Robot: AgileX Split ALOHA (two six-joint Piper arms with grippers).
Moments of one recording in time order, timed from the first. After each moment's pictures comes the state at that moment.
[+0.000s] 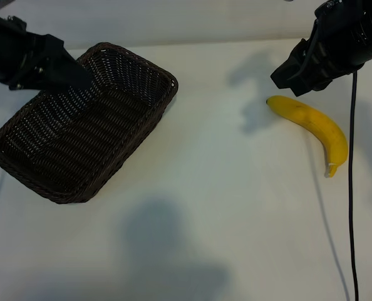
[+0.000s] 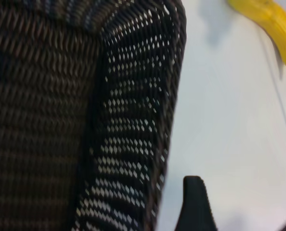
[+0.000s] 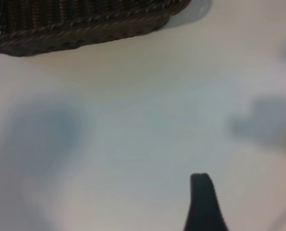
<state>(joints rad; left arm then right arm) 0.03 1.59 -1.28 -0.71 1.10 0.47 0.33 1.48 -1.30 0.45 0.93 -0.64</state>
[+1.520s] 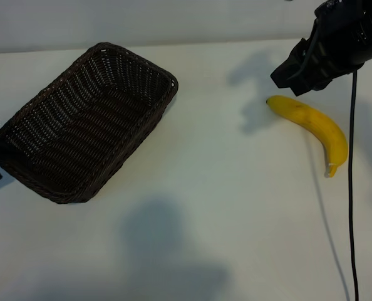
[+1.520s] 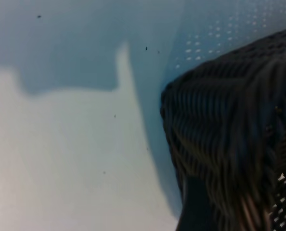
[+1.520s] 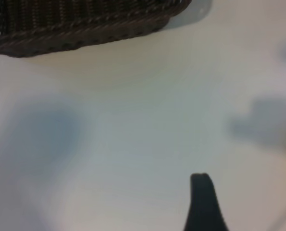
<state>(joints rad) 0.42 1.50 -0.67 -0.83 0.57 0.25 0.33 1.48 -1.30 0.45 0.93 -0.64</state>
